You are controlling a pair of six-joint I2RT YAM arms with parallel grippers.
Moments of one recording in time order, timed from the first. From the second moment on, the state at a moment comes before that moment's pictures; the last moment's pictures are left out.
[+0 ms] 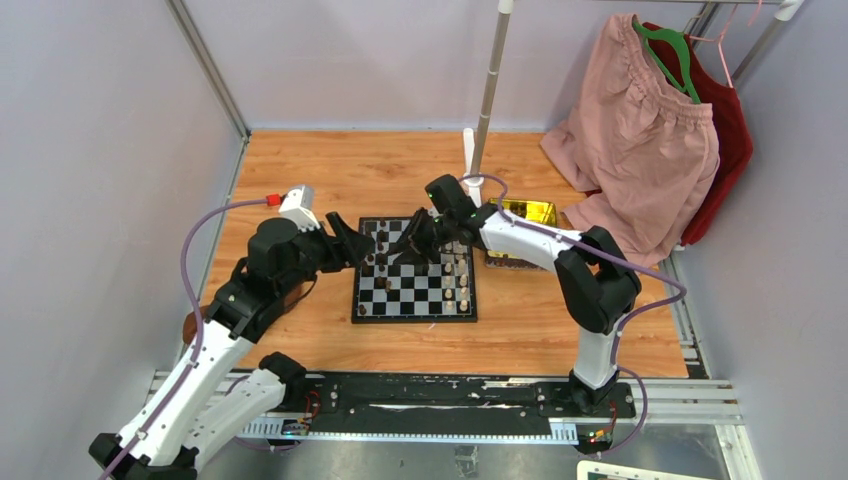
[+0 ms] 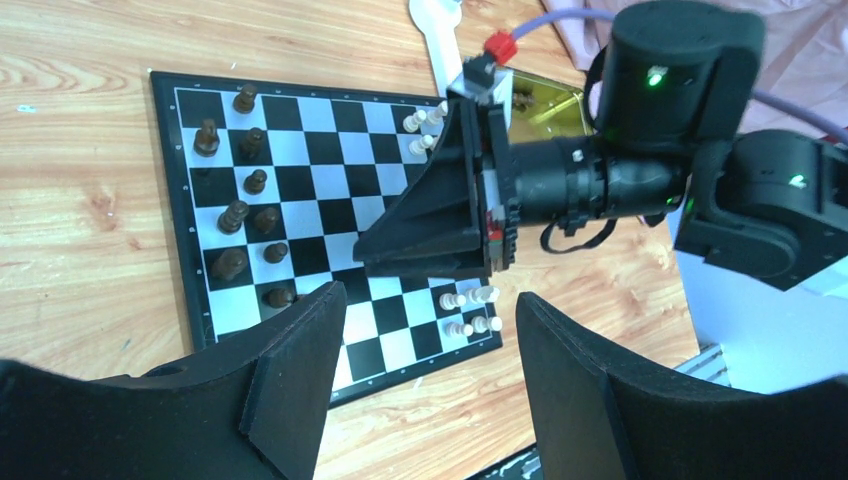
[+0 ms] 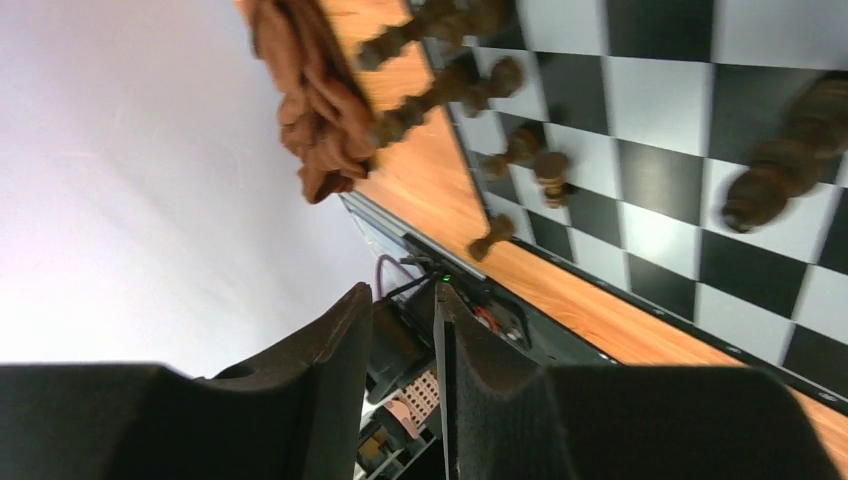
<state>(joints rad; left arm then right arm) -0.49 0.70 0.81 -0.45 0.01 -0.63 0.74 1.85 1.27 -0.23 -0.52 1.34</state>
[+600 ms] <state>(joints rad) -0.49 0.72 0.71 -0.50 0.04 -0.53 0.74 1.76 1.48 -0.58 -0.29 0.77</state>
